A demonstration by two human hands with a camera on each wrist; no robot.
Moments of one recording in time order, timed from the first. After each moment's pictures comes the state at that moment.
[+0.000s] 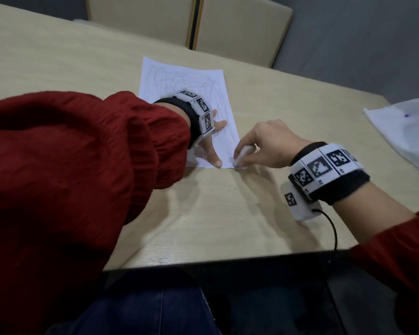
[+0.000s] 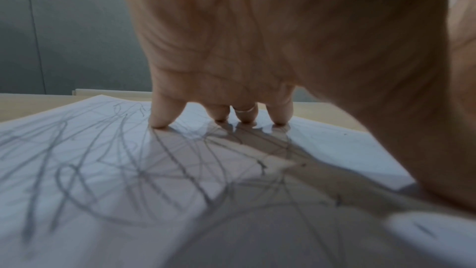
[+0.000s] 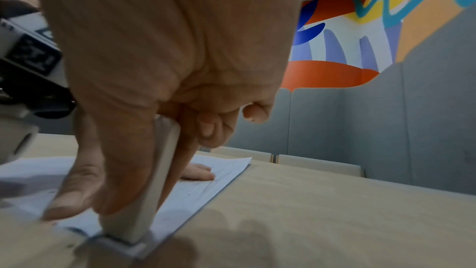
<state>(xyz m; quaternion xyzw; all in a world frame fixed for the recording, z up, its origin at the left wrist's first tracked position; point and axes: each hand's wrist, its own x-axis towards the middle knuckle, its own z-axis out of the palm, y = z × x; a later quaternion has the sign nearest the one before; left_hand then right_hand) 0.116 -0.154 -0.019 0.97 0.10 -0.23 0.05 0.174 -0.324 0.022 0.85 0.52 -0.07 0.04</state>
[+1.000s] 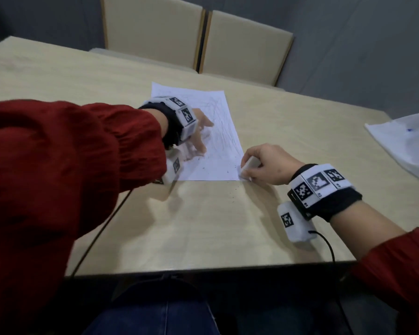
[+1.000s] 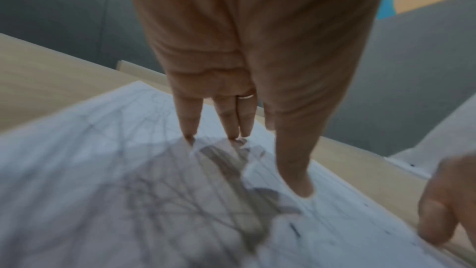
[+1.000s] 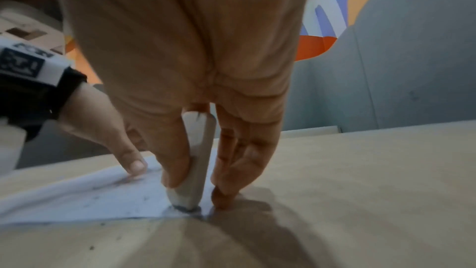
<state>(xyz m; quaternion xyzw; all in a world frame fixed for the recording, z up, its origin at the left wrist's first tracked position) 0.105 -0.114 0.007 0.96 0.16 -0.14 0.17 0.165 -0.332 0.014 0.89 0.41 -0.16 -0.07</state>
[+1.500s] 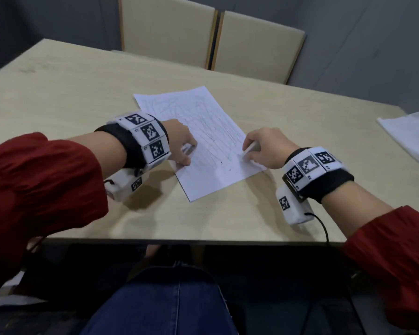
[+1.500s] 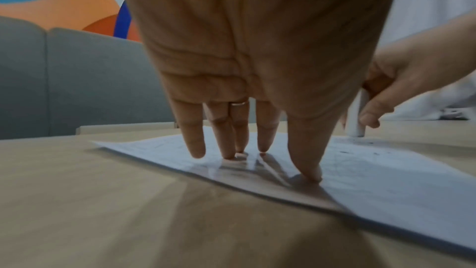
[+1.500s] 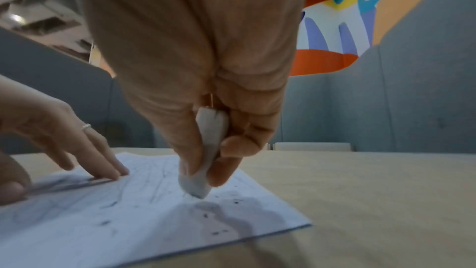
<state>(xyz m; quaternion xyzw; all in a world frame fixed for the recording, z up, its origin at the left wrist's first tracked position) 0.000 -0.137 0.010 0.97 0.12 -0.19 0.00 0.136 -0.316 0.019 0.89 0.44 -0.10 -0.06</state>
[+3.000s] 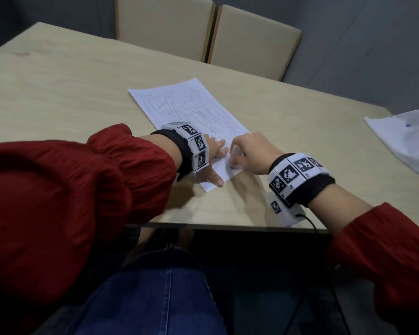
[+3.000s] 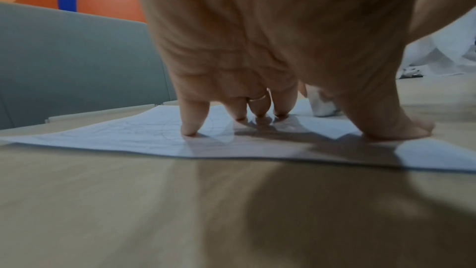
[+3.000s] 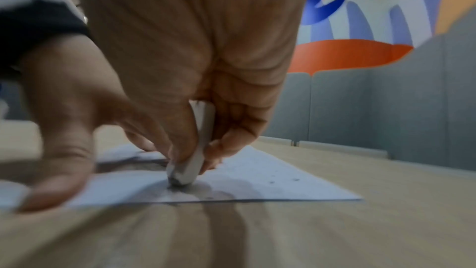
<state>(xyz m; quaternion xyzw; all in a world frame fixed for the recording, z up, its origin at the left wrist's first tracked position) 0.015 -0.197 -0.010 0.98 0.04 -0.20 0.03 0.094 -0.318 0.018 0.89 0.43 -0.13 -0.02</state>
